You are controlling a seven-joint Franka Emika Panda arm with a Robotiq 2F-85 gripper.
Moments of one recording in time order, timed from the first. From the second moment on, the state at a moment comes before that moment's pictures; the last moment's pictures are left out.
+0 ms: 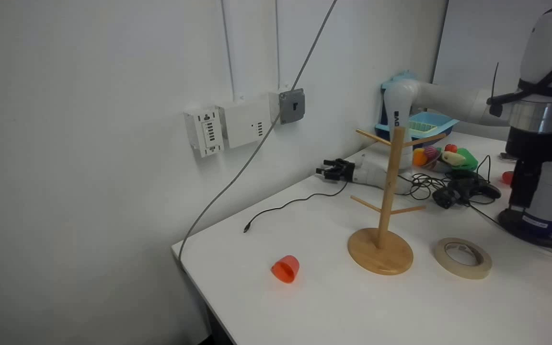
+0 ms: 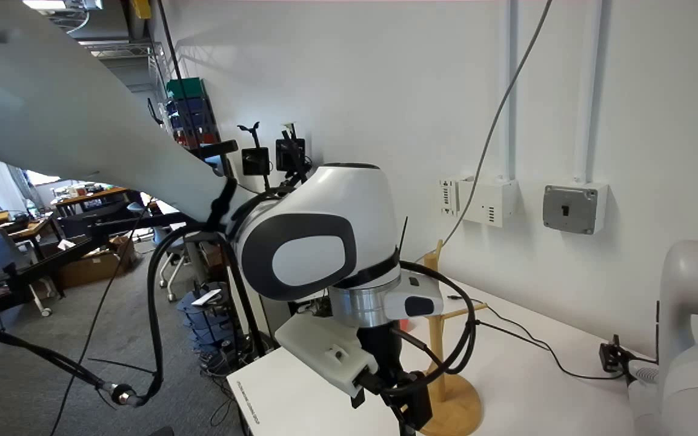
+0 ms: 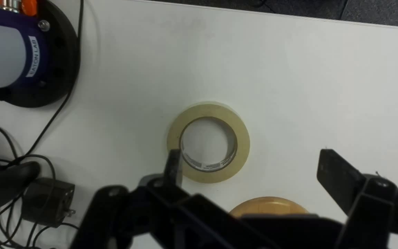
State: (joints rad) arm -0.12 0.05 -0.12 -2.35 -0.13 2.35 -0.29
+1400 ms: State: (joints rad) arm -0.11 0.23 -0.11 -2.36 -0.19 2.46 -0.25
